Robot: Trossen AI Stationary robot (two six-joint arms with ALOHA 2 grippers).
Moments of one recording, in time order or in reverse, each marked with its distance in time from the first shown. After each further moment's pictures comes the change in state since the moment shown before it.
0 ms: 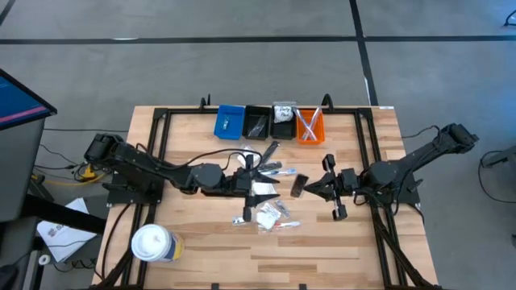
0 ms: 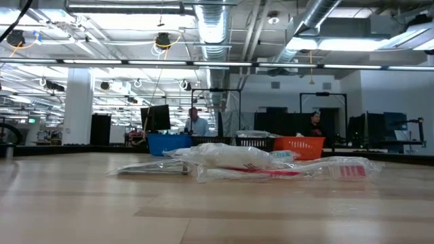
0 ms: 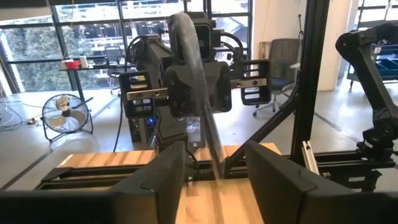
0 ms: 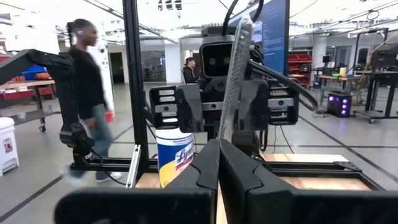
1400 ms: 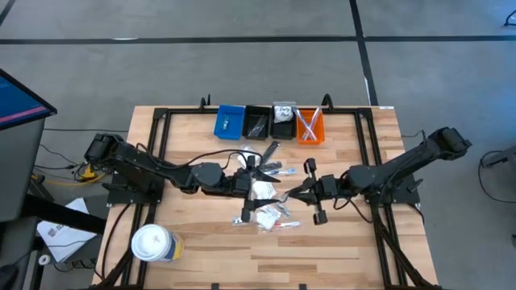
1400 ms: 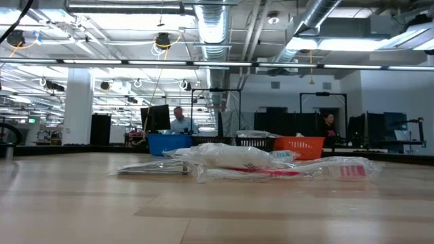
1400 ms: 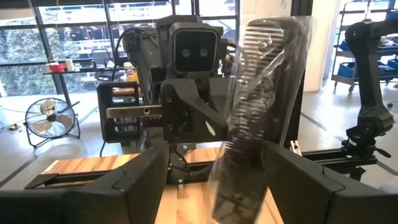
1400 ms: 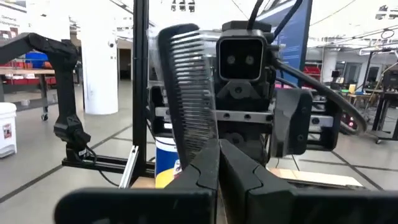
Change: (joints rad) left arm 0.008 0.001 -0.011 0.018 0.062 0.000; right arm -0.080 0.264 0.095 0.178 -0.125 -0.069
